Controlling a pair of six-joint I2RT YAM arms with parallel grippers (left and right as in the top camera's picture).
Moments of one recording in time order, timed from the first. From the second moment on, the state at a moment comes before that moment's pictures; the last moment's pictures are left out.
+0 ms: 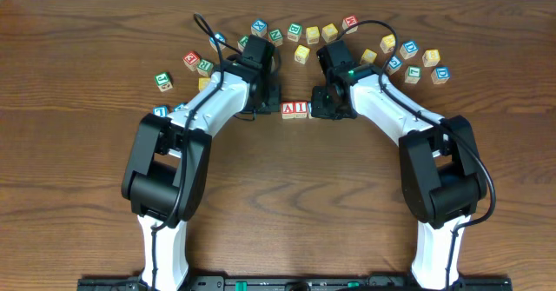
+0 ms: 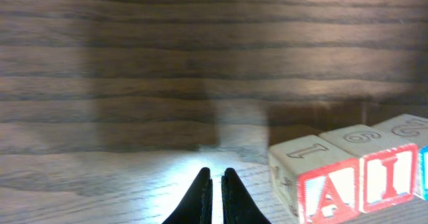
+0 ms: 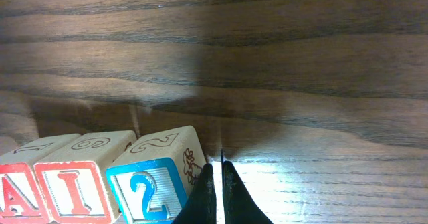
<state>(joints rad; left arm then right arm) -0.39 2.09 1.48 -0.63 0.13 -0.33 0.40 2.10 1.47 -0.67 -0.06 0.48</state>
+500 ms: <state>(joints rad) -0.42 2.09 1.48 -0.60 0.13 -0.33 0.40 2.10 1.47 -0.66 -0.06 0.48</state>
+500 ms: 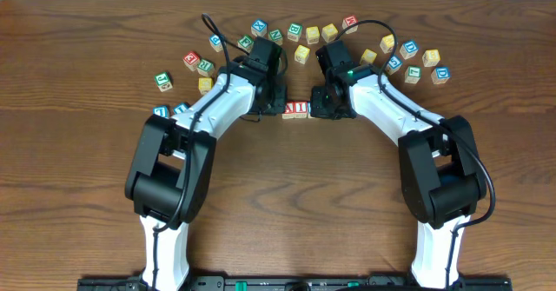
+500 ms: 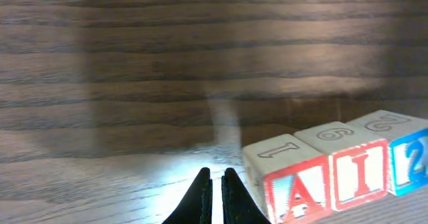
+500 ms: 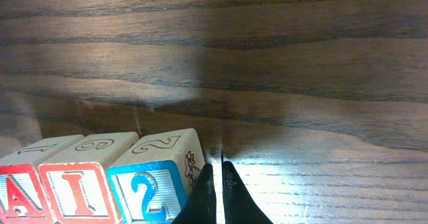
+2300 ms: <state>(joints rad) -0.25 1.93 1.48 -0.69 0.14 -0.29 0.28 1.91 1.47 -0.71 -0.06 0.39</state>
